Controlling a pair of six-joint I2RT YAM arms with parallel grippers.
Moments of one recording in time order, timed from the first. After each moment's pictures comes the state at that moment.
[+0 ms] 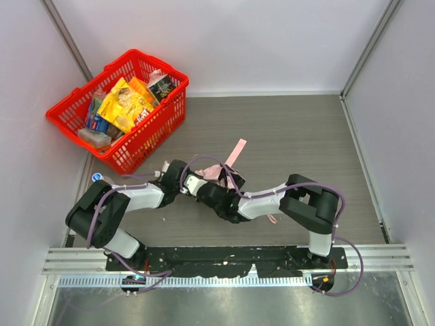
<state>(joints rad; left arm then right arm) -0.58 1.53 0.54 0.18 -0.02 -1.54 1.16 1.87 0.91 0.26 0.58 -0.29</state>
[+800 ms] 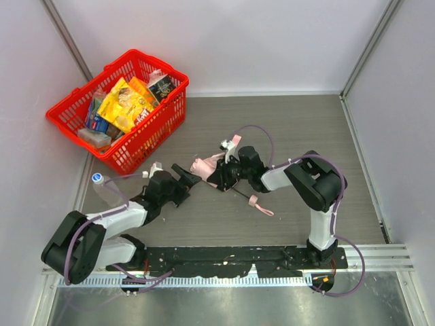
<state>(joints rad) -0.51 1.19 0.31 0.29 -0.02 -1.28 0.67 1.93 0.81 0.65 -0.48 0.27</state>
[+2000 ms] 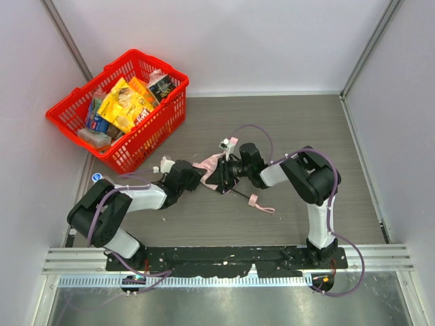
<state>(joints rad) -0.61 1.53 0.53 0.30 -0.26 -1.49 0.62 2.02 0.87 0.69 -0.74 0.41</state>
